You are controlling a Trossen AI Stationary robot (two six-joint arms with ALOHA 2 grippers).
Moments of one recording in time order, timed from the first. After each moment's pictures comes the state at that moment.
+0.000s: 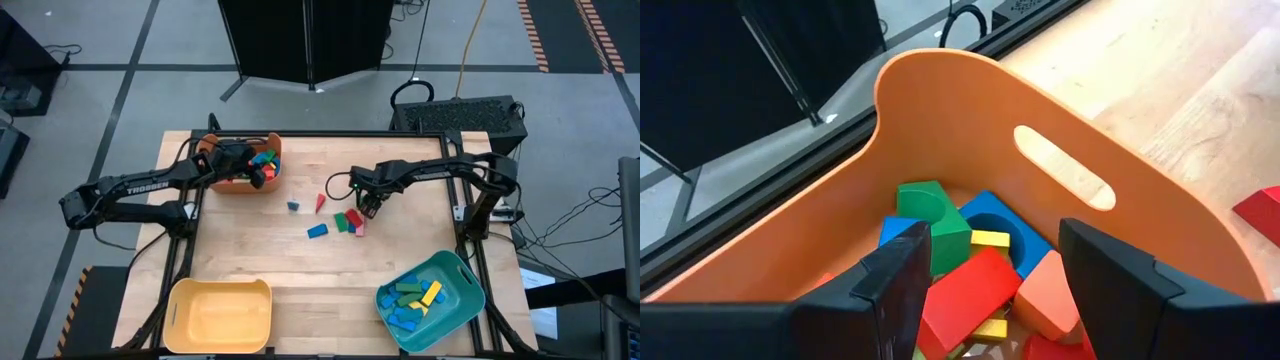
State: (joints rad) left arm 0.56 1.04 0.53 -0.14 -0.18 -0.15; right arm -0.28 1.76 1.03 -0.70 0.20 0.33
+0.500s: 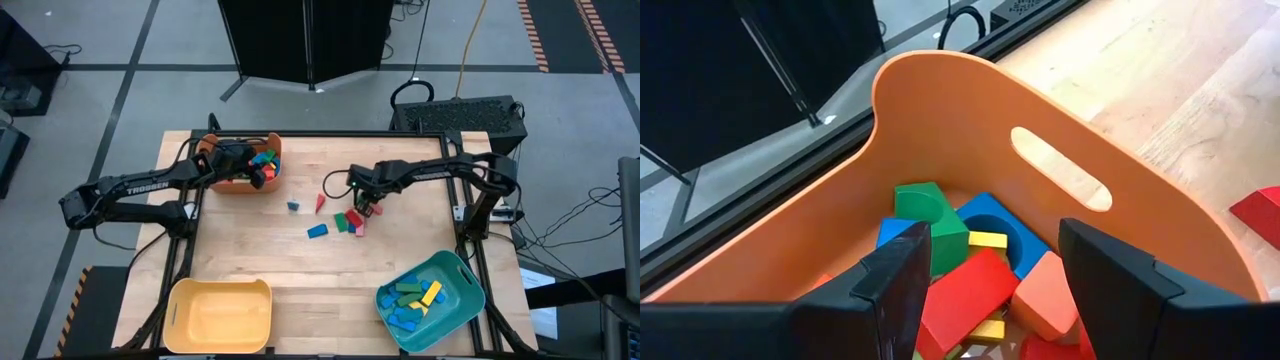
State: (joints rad) left arm 0.56 1.04 0.53 -0.14 -0.18 -0.15; right arm -0.27 1.76 1.03 -0.61 0.22 0.27
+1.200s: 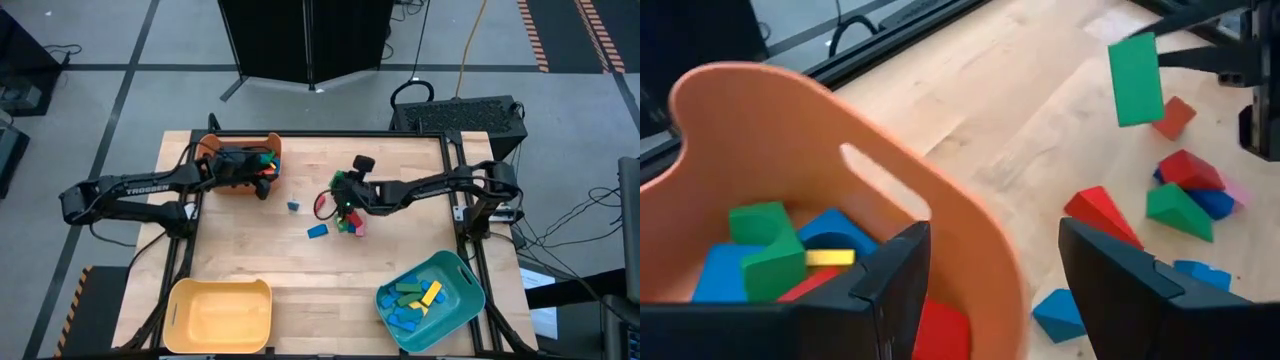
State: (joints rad) left arm 0.45 1.04 0.53 -0.06 -0.01 -0.26; right arm -0.07 1.76 1.03 -0.11 0.78 -0.16
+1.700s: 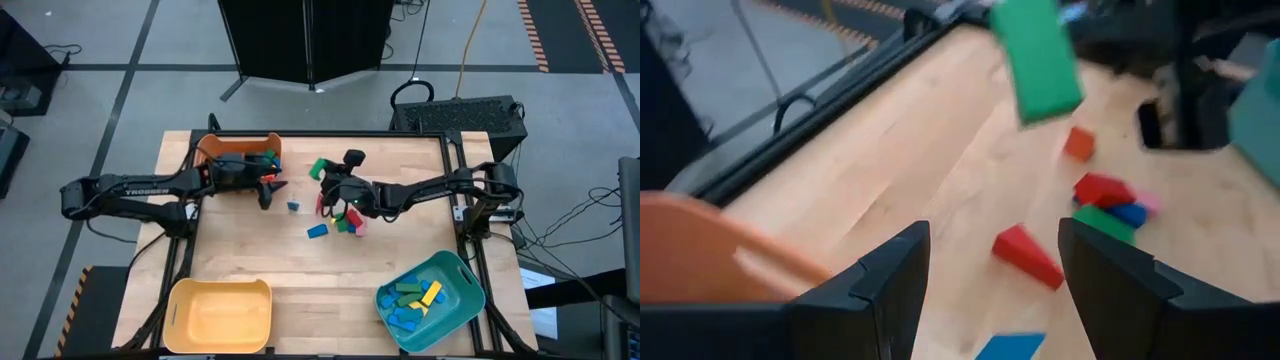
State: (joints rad) left arm 0.32 1.04 0.53 0.09 0.00 -0.14; right arm -0.04 1.76 1.03 0.41 0.84 -0.51
